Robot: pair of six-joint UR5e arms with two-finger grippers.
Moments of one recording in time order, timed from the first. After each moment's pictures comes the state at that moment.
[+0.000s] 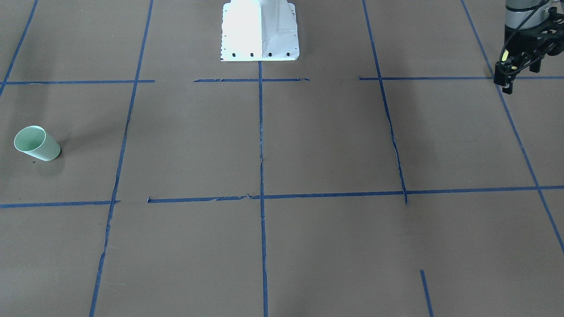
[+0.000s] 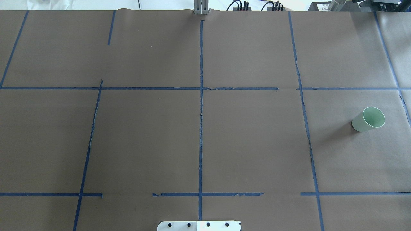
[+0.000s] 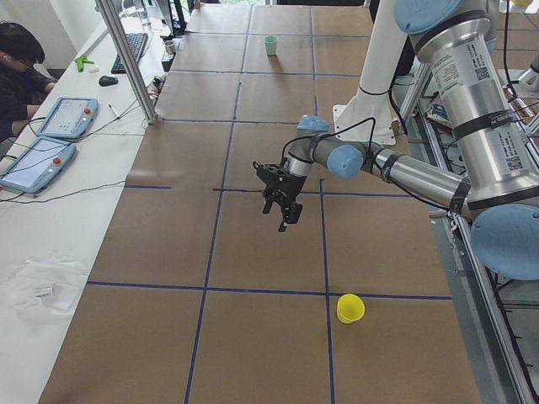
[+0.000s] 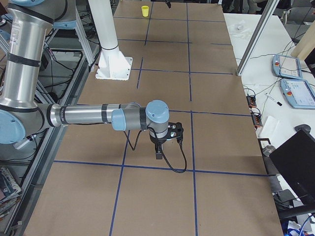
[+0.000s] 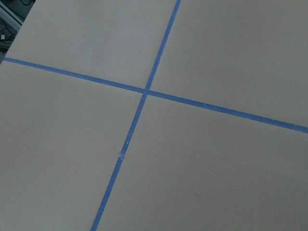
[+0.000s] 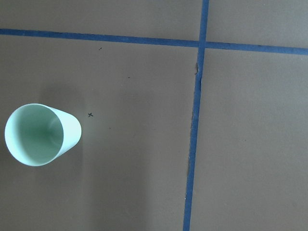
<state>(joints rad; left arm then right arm) -0.67 -1.13 -2.28 -1.66 -1.38 -1.66 1.51 -1.83 1.90 -1.53 2.37 0.05</state>
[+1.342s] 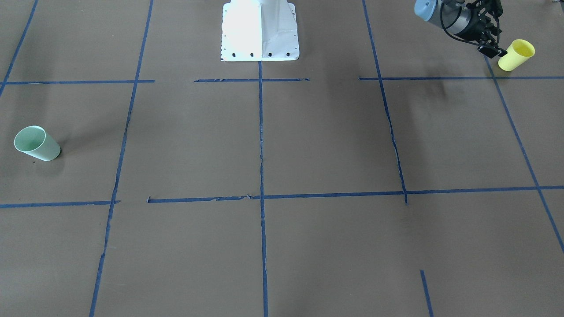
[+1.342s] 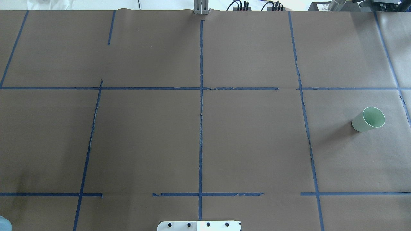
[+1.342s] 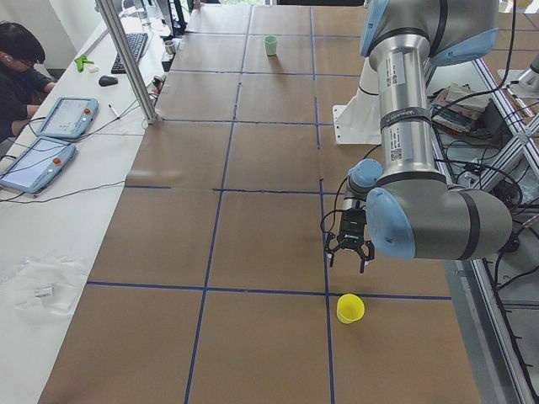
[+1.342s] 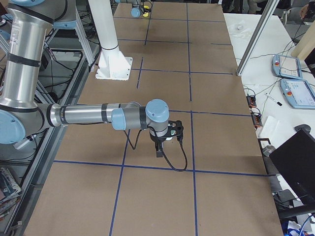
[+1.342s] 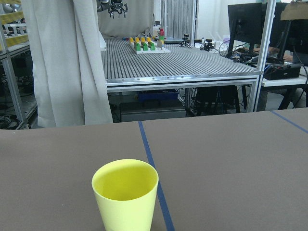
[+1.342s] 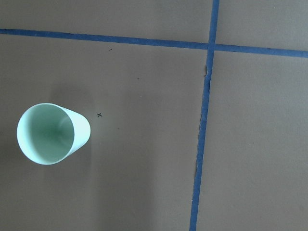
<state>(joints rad) 0.03 -1.12 -2.10 -1.04 -1.42 -3.14 1.51 -1.83 1.90 -1.53 2.39 0.04</state>
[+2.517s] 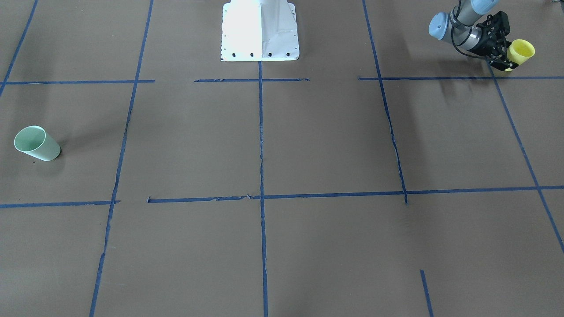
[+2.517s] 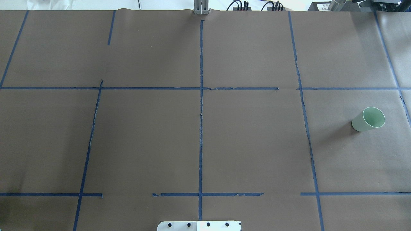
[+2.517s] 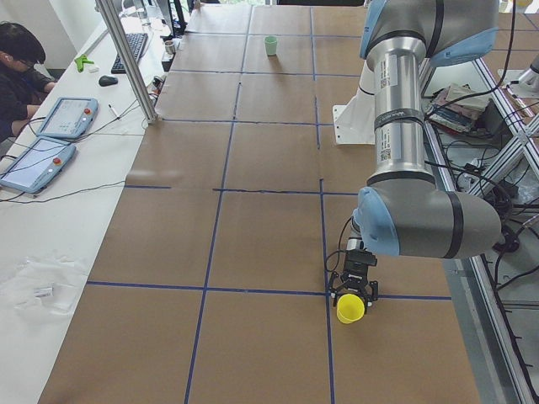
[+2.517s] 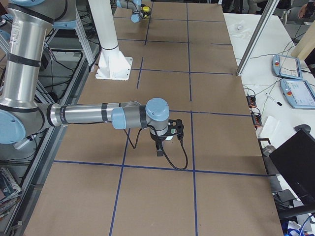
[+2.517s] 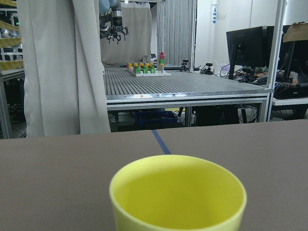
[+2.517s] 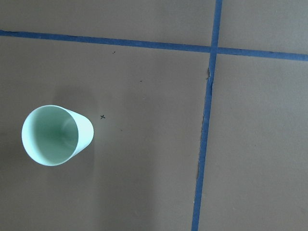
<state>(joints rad) 0.10 -1.12 -1.80 -1.25 -1.42 -3.18 1.51 -1.82 1.91 -1.53 2.39 0.04</state>
